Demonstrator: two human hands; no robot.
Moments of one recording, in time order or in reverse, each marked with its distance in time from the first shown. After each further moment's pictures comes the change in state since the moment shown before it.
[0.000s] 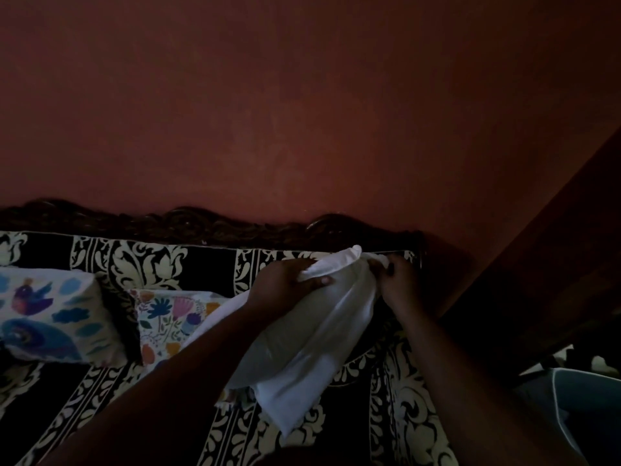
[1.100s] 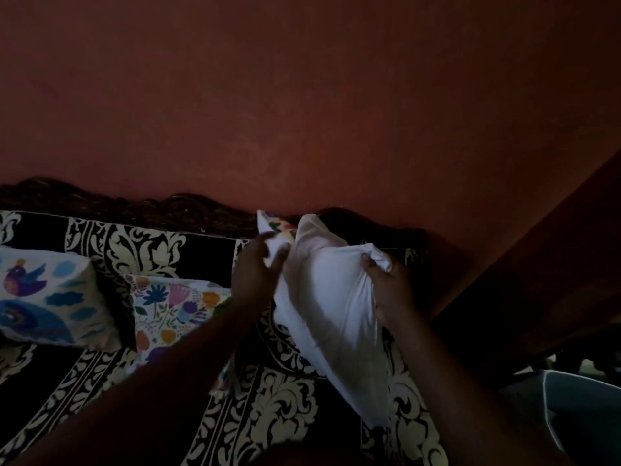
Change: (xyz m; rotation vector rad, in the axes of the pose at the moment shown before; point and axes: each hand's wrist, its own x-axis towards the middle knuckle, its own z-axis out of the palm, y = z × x) left_hand 0.003 -0.049 0.014 -0.093 0.401 -0.212; right_hand -0.035 -0.039 0.019 0.659 -0.006 0.043
